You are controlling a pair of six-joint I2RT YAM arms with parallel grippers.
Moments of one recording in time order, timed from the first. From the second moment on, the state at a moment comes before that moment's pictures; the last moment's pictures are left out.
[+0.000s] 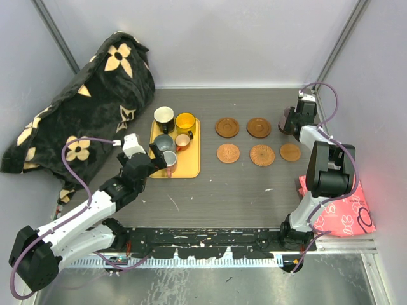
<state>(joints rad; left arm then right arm) -0.65 0.90 0.52 -0.11 -0.61 -0.65 -0.15 1.78 1.12 -0.02 0.11 0.10</state>
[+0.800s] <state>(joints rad) -0.65 0.90 0.52 -0.11 -0.61 -0.65 -0.15 1.56 1.03 0.02 0.12 0.21</state>
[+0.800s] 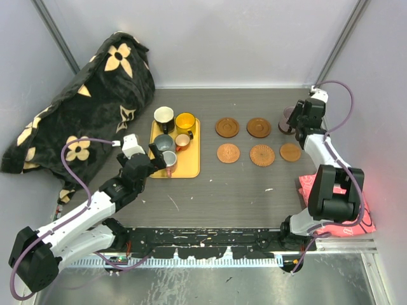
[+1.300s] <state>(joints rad) -0.65 0.89 0.51 -0.11 -0.61 -0.65 0.26 1.33 0.92 0.07 0.14 0.32</state>
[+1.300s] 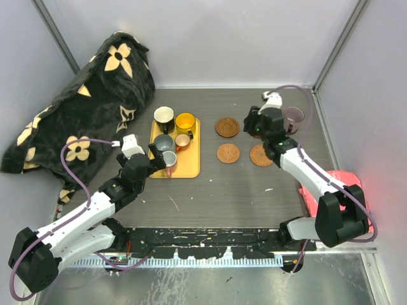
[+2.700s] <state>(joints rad) -0.65 0.92 0.51 -0.10 -0.61 -0.65 0.77 1.99 1.47 -0.02 0.31 0.29</state>
